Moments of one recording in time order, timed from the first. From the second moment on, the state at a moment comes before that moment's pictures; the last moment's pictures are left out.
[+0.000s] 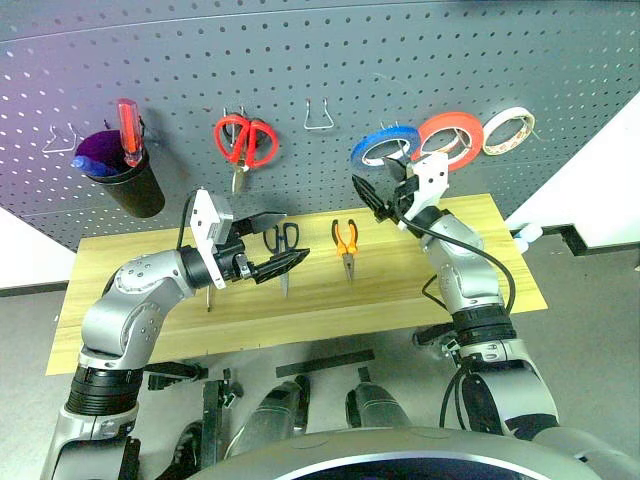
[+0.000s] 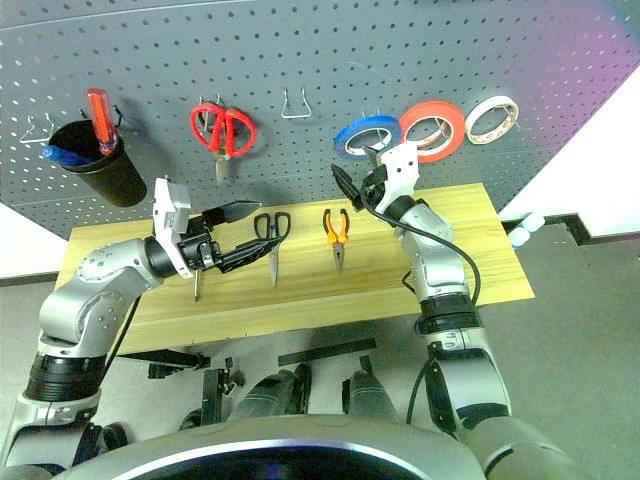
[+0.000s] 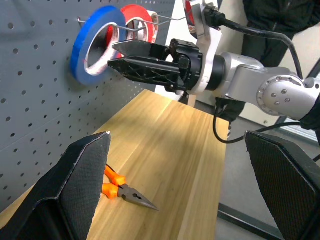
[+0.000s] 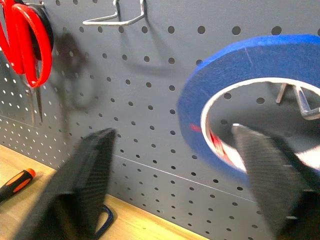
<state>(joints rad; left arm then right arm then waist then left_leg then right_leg) -0.32 0.53 0.07 -0.25 -0.62 0.49 -0.89 -0.66 -0.22 -0.03 0.39 0.24 0.00 0.54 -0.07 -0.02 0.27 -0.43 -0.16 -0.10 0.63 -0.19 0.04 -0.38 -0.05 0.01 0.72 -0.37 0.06</state>
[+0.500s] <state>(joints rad) -0.29 0.54 0.09 -0.25 -0.62 0.49 -0.89 -0.38 -0.15 0.05 -0.01 0.24 0.33 0.40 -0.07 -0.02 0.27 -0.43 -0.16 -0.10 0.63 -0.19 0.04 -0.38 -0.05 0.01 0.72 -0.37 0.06</state>
